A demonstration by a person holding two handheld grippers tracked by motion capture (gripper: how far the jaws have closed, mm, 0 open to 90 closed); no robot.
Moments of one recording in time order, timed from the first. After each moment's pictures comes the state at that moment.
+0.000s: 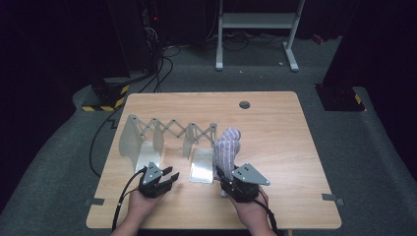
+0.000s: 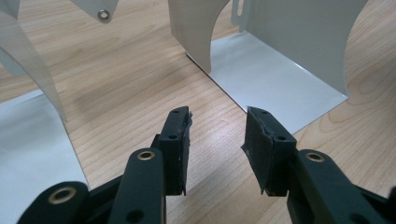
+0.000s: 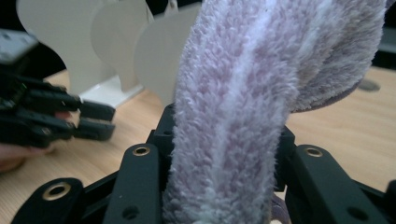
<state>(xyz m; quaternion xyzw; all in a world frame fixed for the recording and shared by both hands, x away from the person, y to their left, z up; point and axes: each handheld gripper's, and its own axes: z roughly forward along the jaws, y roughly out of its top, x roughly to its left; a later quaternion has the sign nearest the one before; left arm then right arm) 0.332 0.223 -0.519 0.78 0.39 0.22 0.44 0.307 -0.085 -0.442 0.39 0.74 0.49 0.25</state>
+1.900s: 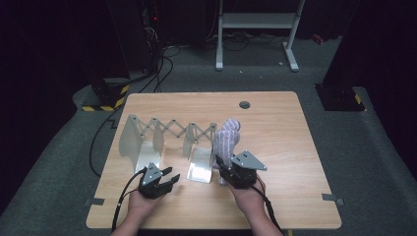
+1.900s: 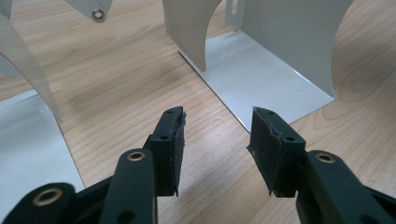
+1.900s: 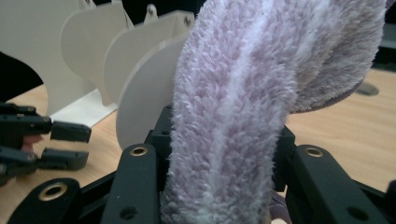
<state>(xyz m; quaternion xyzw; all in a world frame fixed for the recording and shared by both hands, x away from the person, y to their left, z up) 0.330 0.223 -0.519 0.78 0.38 0.22 0.45 0.341 -0.082 -0.435 0.40 0.73 0.50 0.25</state>
